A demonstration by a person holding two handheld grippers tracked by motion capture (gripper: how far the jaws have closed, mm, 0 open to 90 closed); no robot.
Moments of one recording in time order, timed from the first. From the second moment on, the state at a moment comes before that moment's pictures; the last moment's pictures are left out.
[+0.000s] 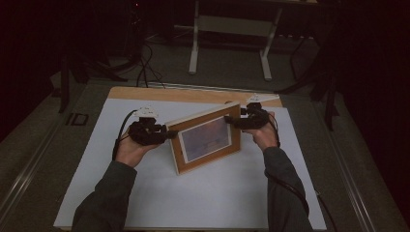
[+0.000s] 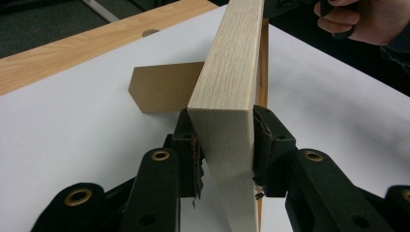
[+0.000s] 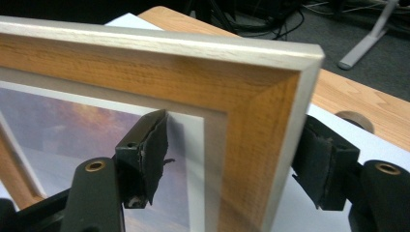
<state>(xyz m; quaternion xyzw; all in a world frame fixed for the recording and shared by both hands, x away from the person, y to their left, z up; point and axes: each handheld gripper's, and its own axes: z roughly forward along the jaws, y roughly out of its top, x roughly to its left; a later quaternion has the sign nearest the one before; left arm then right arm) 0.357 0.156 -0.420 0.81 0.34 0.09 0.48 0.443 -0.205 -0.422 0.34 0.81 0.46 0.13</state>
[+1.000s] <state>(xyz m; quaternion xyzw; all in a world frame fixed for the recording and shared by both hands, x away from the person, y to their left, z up) 0.370 0.156 -0.422 0.79 0.35 0.08 0.49 0.438 -0.221 -0.421 0.37 0.79 0.47 0.11</state>
